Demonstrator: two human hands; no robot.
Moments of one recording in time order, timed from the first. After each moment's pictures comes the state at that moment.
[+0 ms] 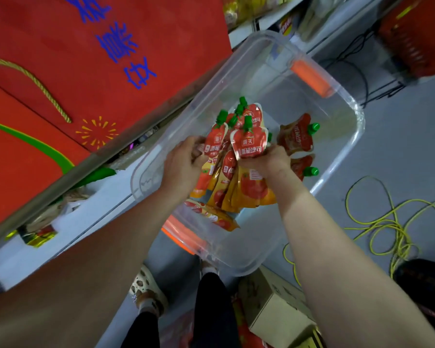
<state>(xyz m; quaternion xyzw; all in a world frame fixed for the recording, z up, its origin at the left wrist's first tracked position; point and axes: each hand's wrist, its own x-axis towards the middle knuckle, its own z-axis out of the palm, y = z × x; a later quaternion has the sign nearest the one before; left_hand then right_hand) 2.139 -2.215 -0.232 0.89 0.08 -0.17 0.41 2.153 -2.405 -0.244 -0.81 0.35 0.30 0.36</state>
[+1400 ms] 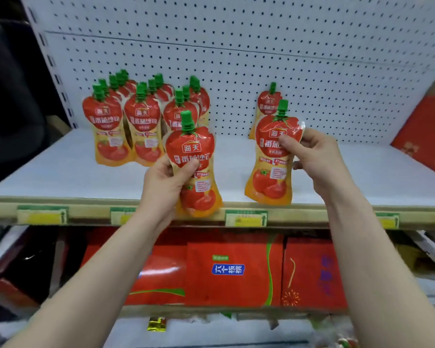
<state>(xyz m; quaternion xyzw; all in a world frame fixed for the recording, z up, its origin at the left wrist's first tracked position) 1.948 -1.781 0.285 0.56 0.13 0.35 0.73 2.108 -1.976 0.344 -0.71 -0.27 0.04 0.64</state>
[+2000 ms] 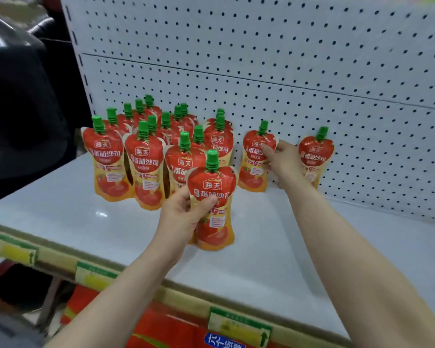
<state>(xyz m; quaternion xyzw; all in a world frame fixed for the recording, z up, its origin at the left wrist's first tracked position) 2.063 -1.749 0.283 0.56 0.21 0.40 0.69 2.323 -1.769 0.319 -0.76 -0.29 0.09 0.57</state>
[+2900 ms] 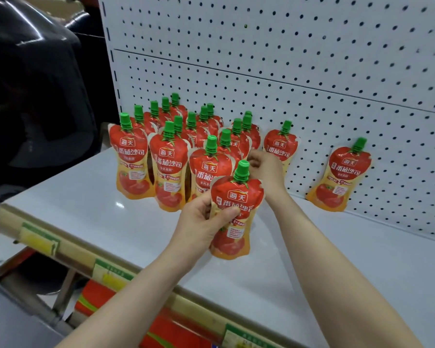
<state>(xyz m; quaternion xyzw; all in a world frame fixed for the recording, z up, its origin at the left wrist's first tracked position) 2.058 -1.741 0.284 0.59 0.20 0.38 0.68 2.262 -1.717 0.299 -0.75 -0.47 0.01 0.46</state>
